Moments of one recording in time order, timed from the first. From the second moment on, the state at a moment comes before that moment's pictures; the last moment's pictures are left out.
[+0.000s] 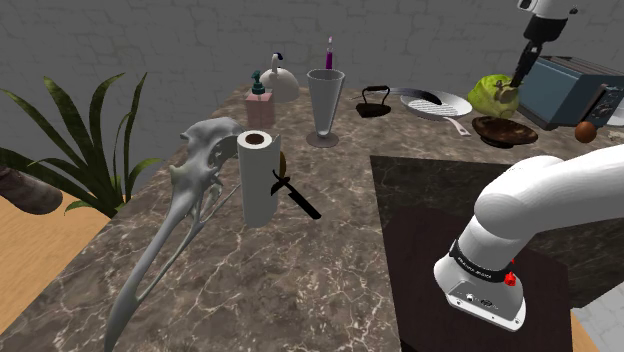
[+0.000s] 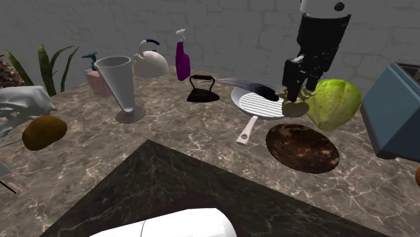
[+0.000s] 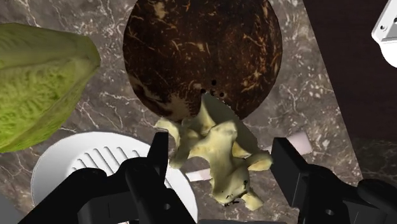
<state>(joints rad) -0.30 -0.75 -0.71 -2.13 -0.51 1.61 -0.92</state>
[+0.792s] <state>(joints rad) -0.32 -0.76 -0.83 -2.18 -0.57 1.70 -1.00</state>
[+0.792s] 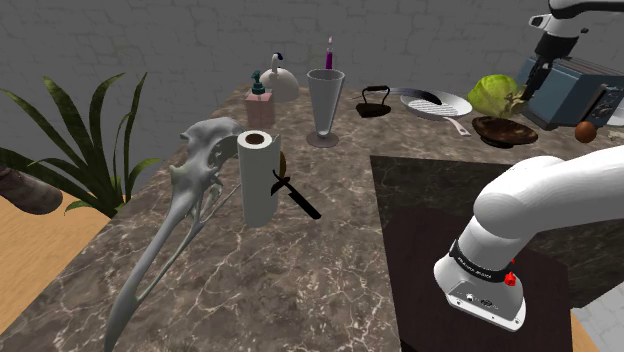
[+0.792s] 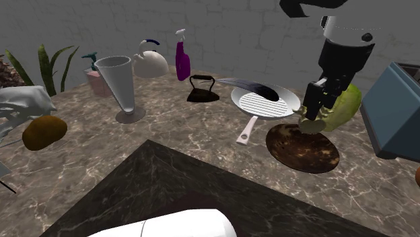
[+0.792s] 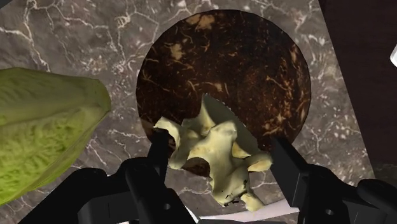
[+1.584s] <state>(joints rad) -0.33 -0.77 -0.88 -2.29 -0.62 1.81 -0.98</state>
